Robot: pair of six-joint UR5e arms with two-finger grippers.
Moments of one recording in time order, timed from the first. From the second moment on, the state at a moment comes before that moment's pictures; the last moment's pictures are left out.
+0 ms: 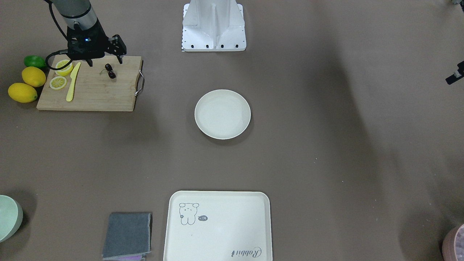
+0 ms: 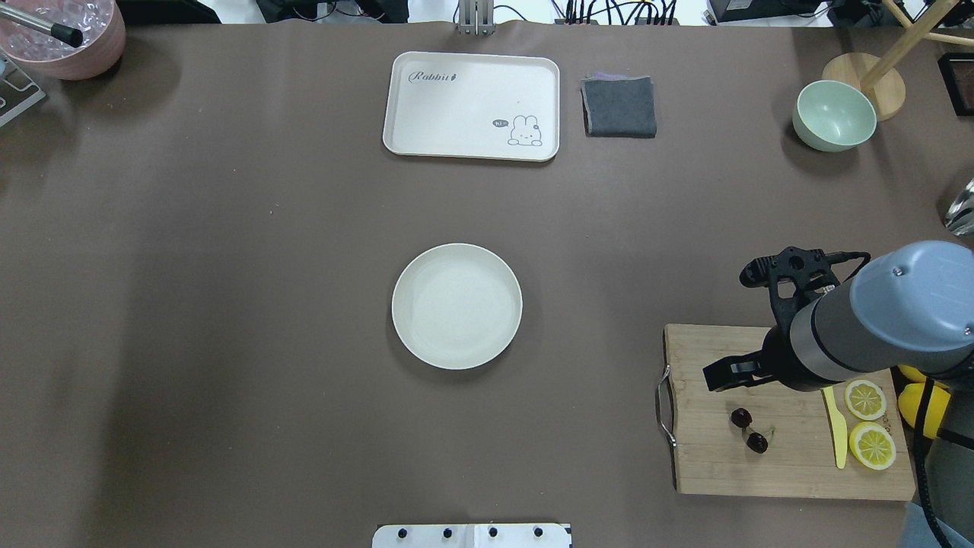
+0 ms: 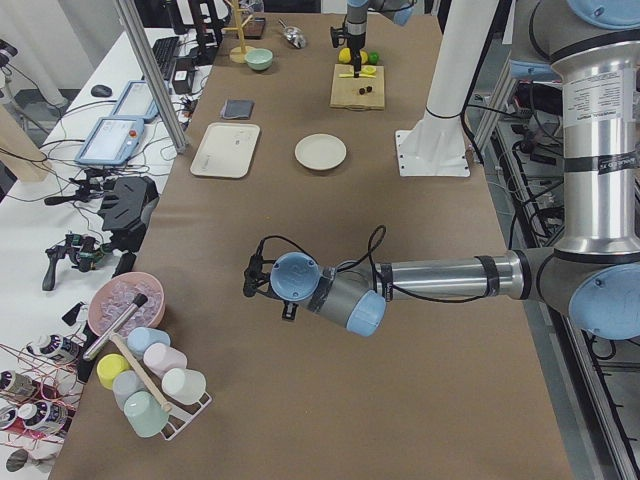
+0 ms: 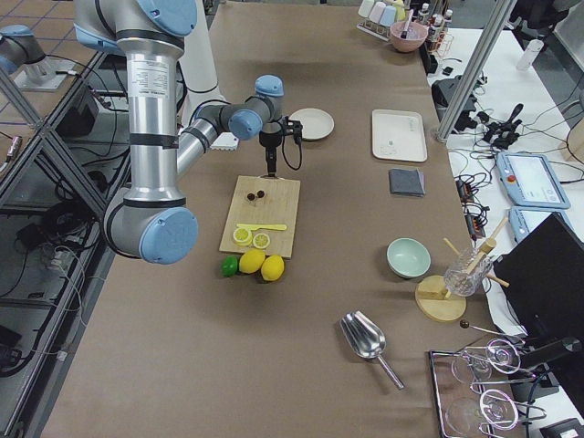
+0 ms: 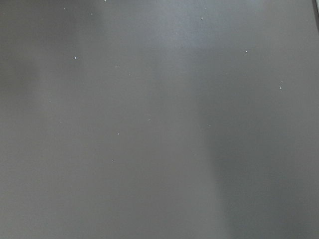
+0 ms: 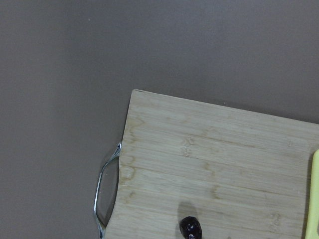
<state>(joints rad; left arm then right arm) -1.52 -1.45 -1.59 -2.09 -2.74 -0.24 0.51 -1.60 2.26 -1.59 1.91 1.03</state>
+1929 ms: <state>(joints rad) -1.52 -1.46 -1.59 -2.09 -2.72 -0.24 0.28 -1.81 2.13 -1.13 1.68 1.21</state>
